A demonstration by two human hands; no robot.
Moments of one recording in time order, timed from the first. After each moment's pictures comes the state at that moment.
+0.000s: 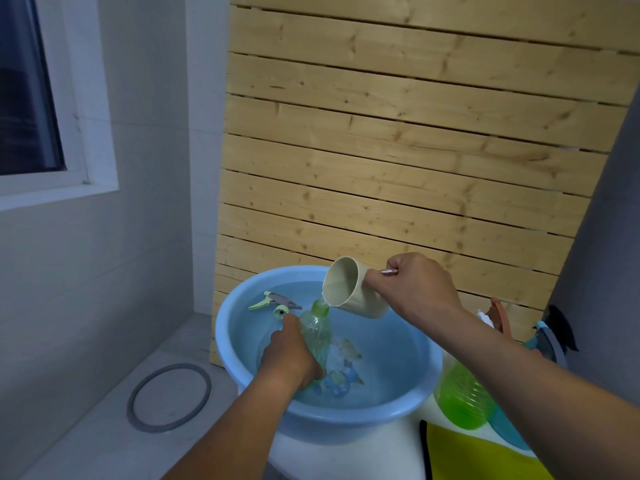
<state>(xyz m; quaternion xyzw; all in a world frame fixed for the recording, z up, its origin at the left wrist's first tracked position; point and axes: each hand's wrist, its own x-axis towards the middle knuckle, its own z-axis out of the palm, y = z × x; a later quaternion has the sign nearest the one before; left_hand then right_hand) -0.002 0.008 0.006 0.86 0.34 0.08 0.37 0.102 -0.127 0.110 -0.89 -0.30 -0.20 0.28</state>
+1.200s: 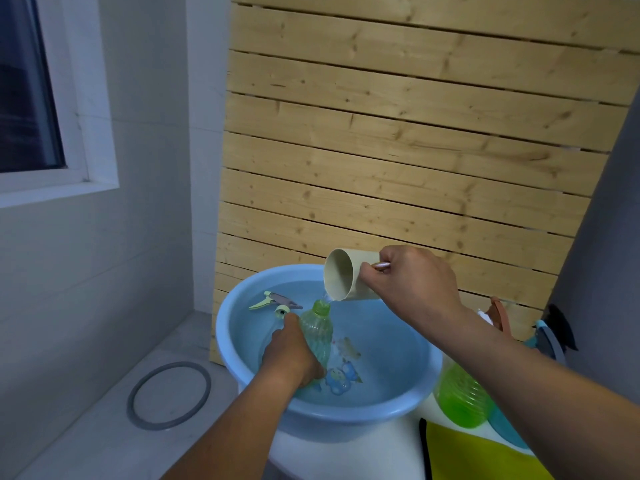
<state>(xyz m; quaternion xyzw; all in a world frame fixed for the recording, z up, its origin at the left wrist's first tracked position) -0.001 0.009 0.005 0.86 0.34 0.08 0.37 0.092 -0.123 0.116 -0.87 -0.33 -0.32 0.19</state>
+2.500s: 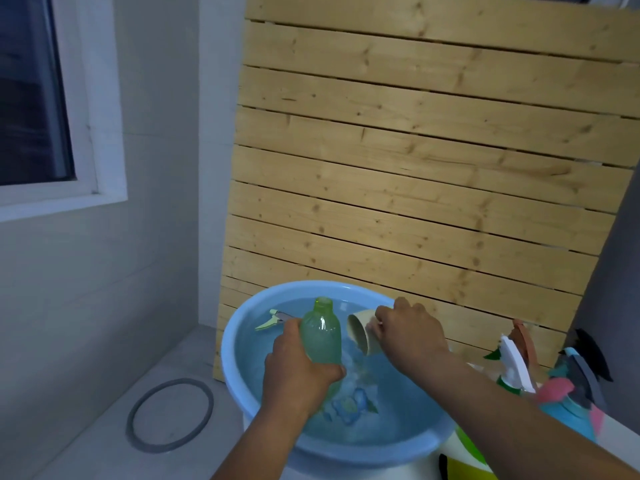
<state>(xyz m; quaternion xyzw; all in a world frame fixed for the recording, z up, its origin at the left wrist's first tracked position) -0.009 0.008 0.006 0.77 0.30 0.29 0.48 0.135 -0.099 0.045 -0.91 -0.35 -0.22 -0.01</state>
